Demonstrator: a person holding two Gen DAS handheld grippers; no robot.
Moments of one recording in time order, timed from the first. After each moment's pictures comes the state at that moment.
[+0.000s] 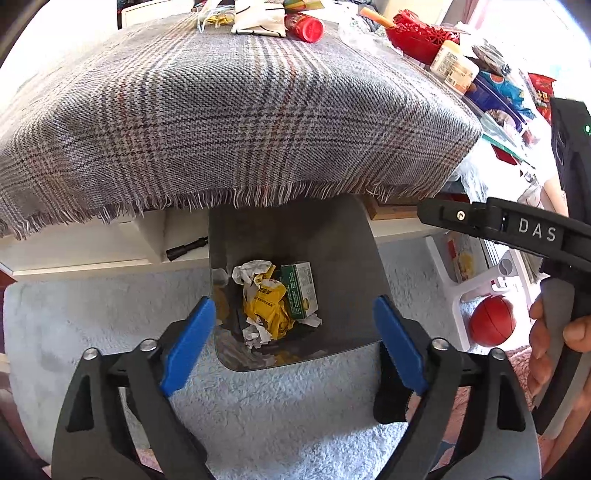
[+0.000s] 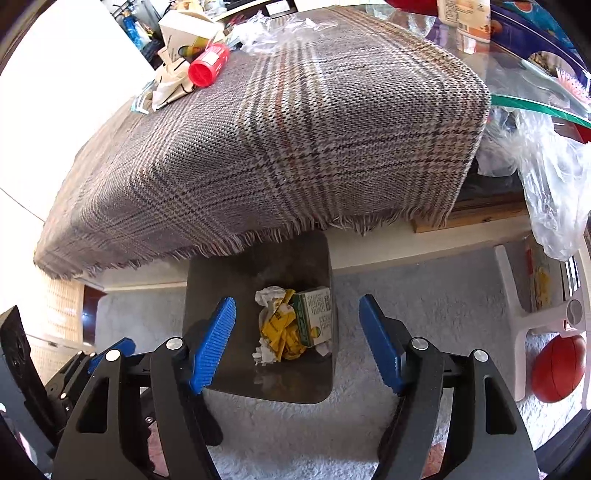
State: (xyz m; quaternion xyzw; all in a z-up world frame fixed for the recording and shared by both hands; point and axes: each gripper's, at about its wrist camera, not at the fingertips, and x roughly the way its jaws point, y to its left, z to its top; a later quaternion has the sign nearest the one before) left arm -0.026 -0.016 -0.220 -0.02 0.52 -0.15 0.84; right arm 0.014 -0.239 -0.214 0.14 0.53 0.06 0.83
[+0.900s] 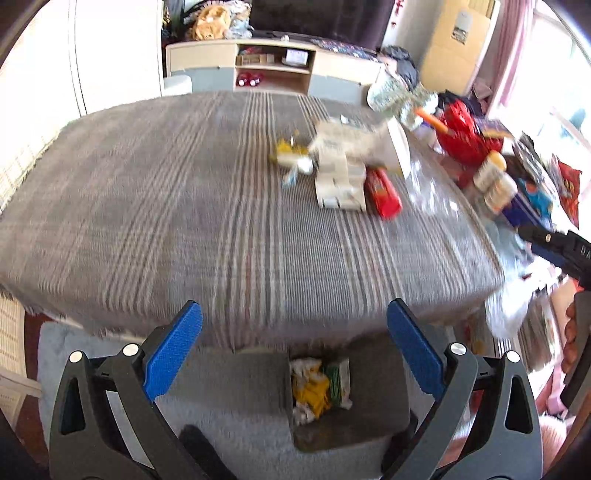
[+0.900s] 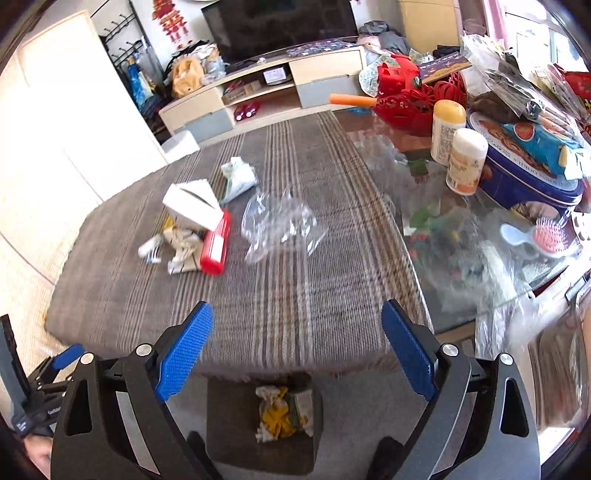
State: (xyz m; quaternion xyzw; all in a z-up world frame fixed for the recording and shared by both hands) left arm 0.085 0.050 -0.086 -0.04 0.44 -0.08 0.89; right arm 0.104 -0.284 -0.076 0.13 0.44 0.03 0.89
